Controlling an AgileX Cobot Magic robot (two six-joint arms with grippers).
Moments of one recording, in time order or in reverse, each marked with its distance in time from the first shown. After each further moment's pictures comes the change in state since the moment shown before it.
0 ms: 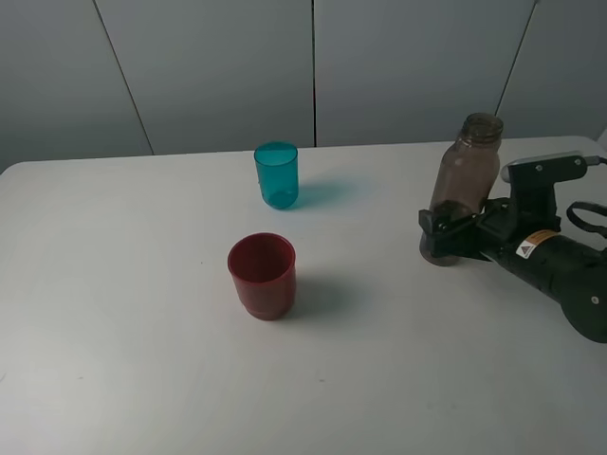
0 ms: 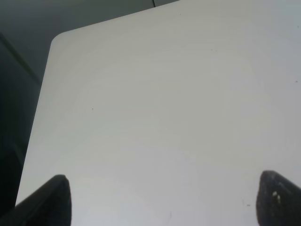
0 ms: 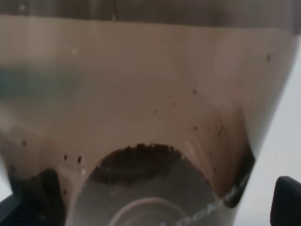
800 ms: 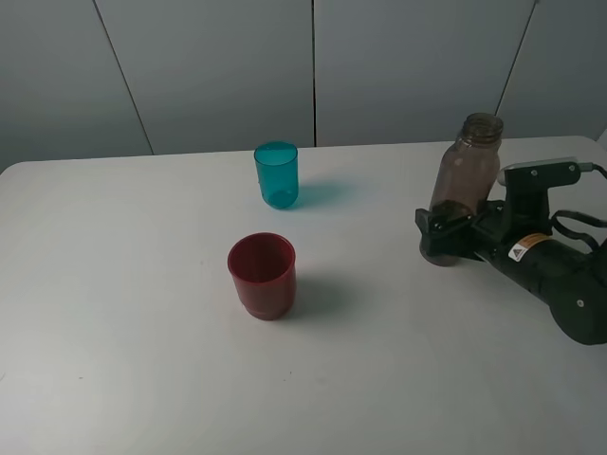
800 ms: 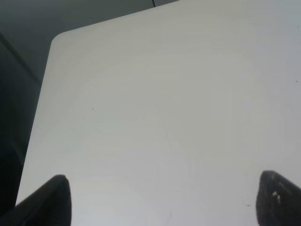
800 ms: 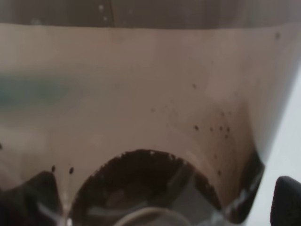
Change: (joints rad) left arm 0.000 0.000 0.000 0.000 0.000 0.000; right arm 0.000 0.068 -0.026 0.000 -0.074 0.025
